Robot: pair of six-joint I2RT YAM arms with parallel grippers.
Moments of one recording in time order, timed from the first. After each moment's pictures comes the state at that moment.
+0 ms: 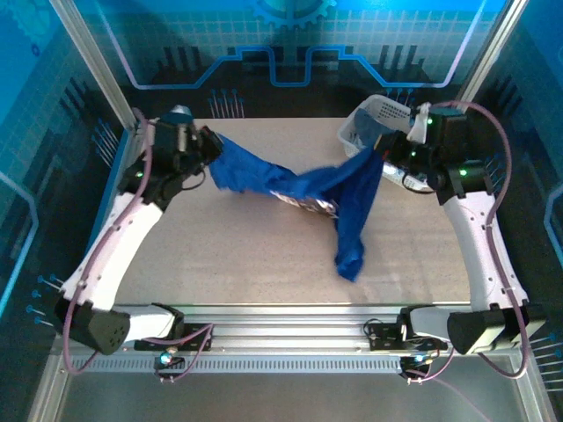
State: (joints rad) left arm -0.29 1.25 1.47 -0.63 -0.08 -0.84; right arm 0.10 1.26 1.53 -0.75 -0.35 0.57
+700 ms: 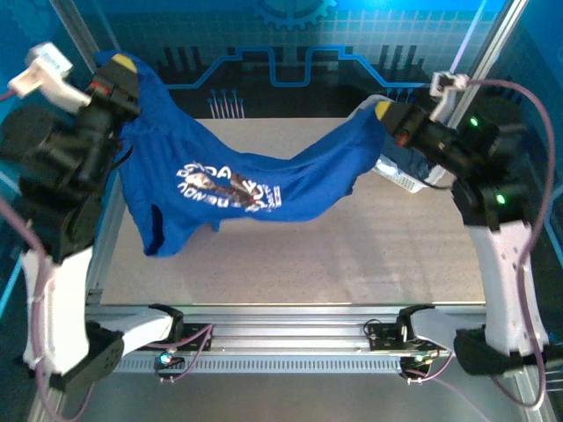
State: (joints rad) left arm -0.20 1.22 2.00 -0.59 -0.15 -0.69; right arm 0.17 1.22 1.73 -0.60 -0.51 0.70
